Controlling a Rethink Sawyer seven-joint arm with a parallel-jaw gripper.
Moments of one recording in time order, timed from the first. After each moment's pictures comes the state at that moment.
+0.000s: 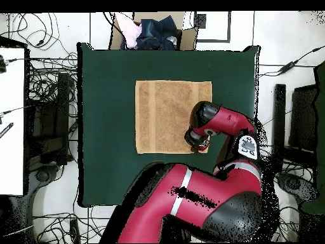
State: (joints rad) arm -0.34 -0.10 -0.19 1.16 -0.01 1.14 1.96
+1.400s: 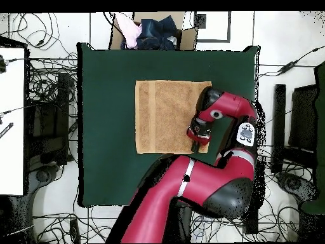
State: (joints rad) arm -0.38 0.19 -0.20 0.68 -0.01 1.72 1.96
